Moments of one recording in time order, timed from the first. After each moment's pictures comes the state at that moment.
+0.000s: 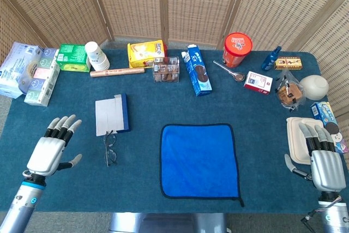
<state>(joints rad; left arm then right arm) -0.24 -1.17 -0.06 -1.85 1.46 1.29 0.31 0.06 -1.16 0.10 -1.68 -1.48 1.54 -0.08</state>
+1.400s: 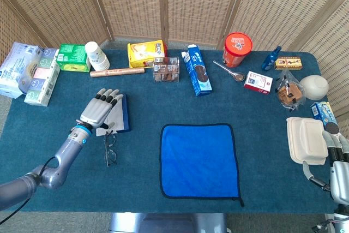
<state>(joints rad) -0.74 -1.53 -0.19 -1.22 1.16 0.78 0.35 -0.03 -1.14 0.09 -1.68 -1.45 1.63 -0.06</state>
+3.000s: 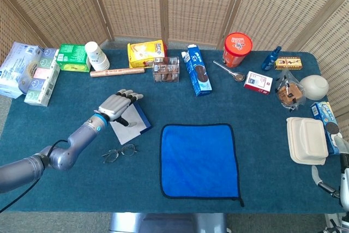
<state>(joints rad) -0.95 -1.42 -0.23 -1.30 0.96 0.46 0.20 -0.09 -1.14 0.10 -1.66 -1.47 1.68 -0.01</state>
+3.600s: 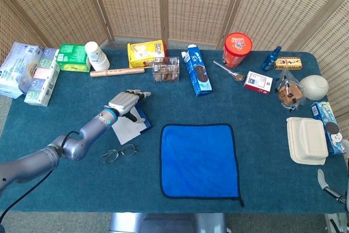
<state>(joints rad) -1.04 -1.54 -0.23 -1.10 1.03 0.37 0.02 -0.13 -1.14 0.10 -1.68 -1.47 1.73 -0.02</state>
